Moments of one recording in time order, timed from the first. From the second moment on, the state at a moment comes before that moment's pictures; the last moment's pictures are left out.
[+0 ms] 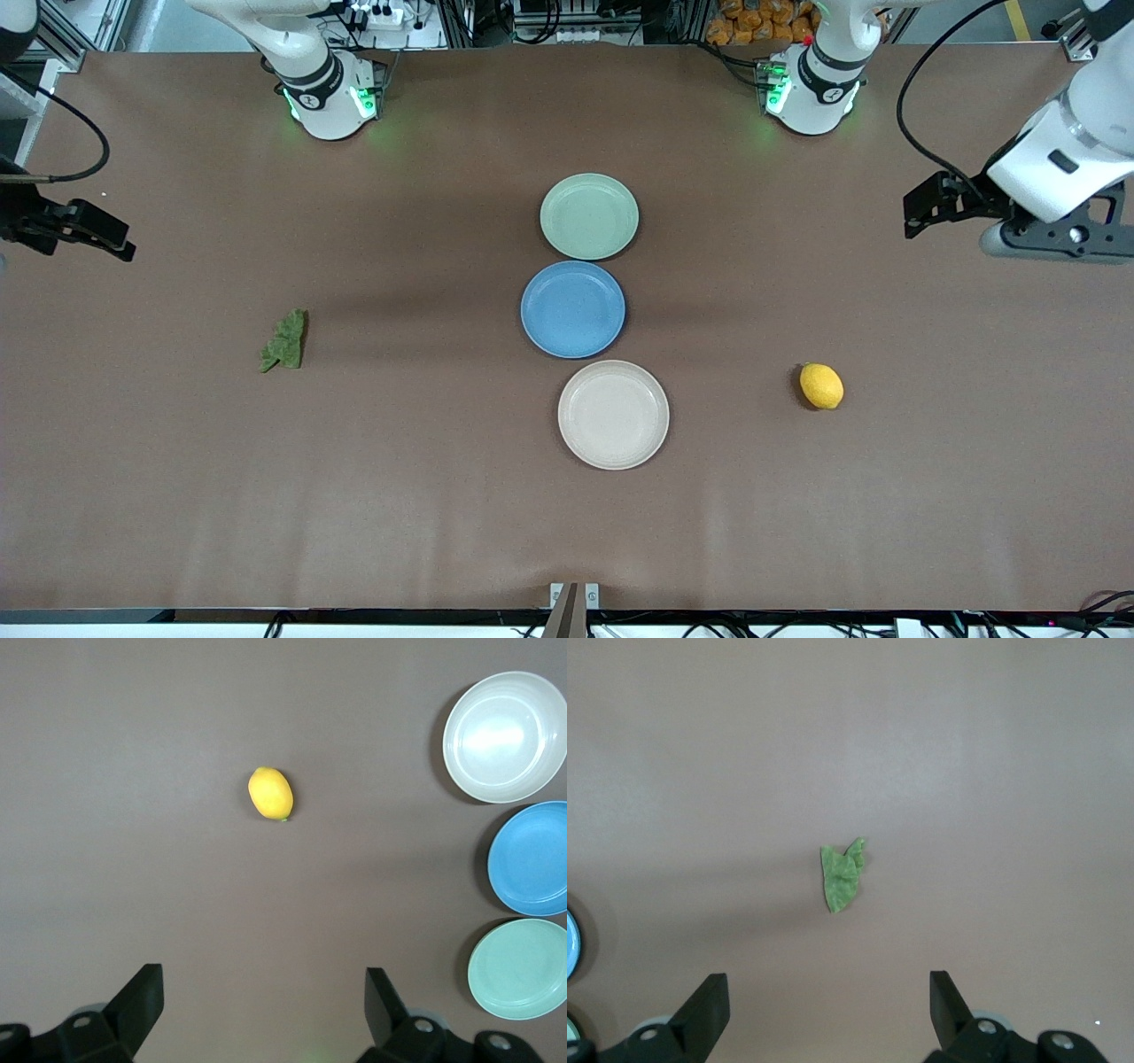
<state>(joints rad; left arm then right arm) -0.01 0.07 -0.18 -1.49 0.01 1.52 -0.07 -0.01 0.02 -0.03 -1.54 -0.02 1.58 0.06</state>
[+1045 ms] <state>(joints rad) -0.01 0.31 -0.17 -1.57 0.02 1.71 -0.18 -0.01 0.05 -0.03 -1.55 -0.02 1.61 0.05</state>
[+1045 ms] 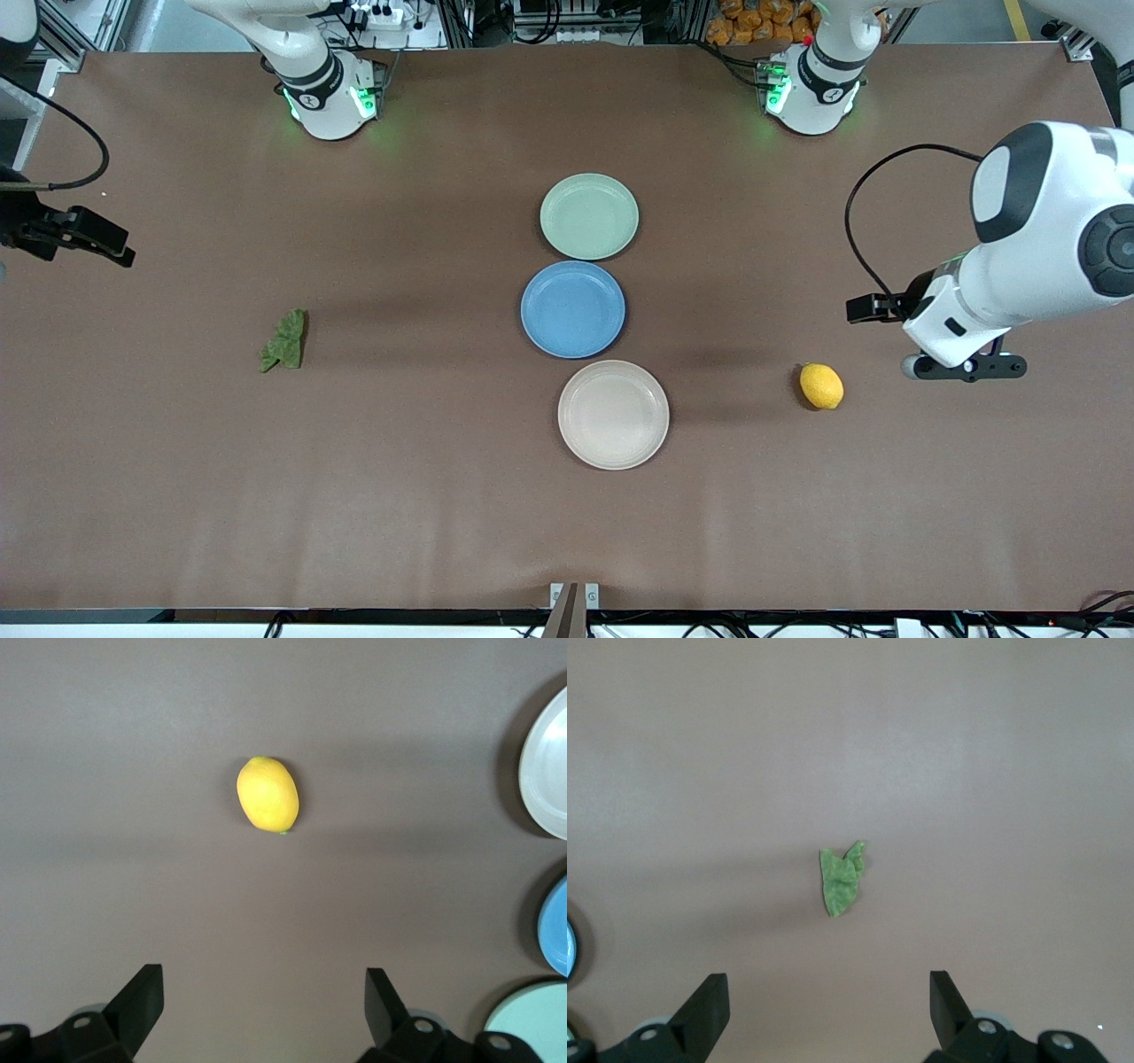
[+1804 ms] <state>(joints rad) 0.01 0.37 -0.16 -1.77 0.09 2.04 -0.31 -0.05 0.24 -0.04 -1.65 -0.02 1.78 0.00</state>
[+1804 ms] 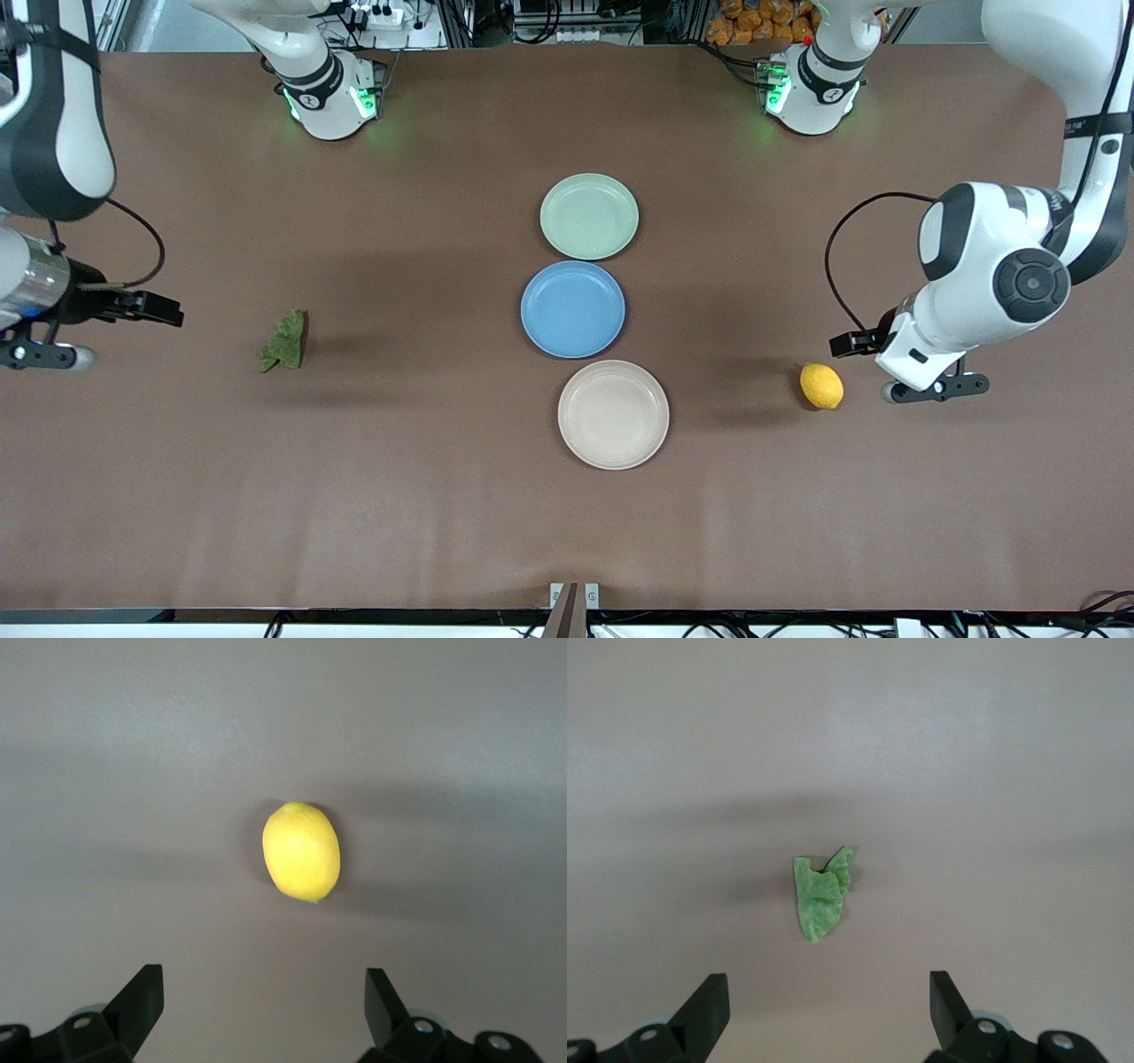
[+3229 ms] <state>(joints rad) 0.01 0.64 -0.14 -1.77 0.10 2.33 -0.37 -0.05 0.39 -0.04 -2.04 -0.02 2.37 0.00</state>
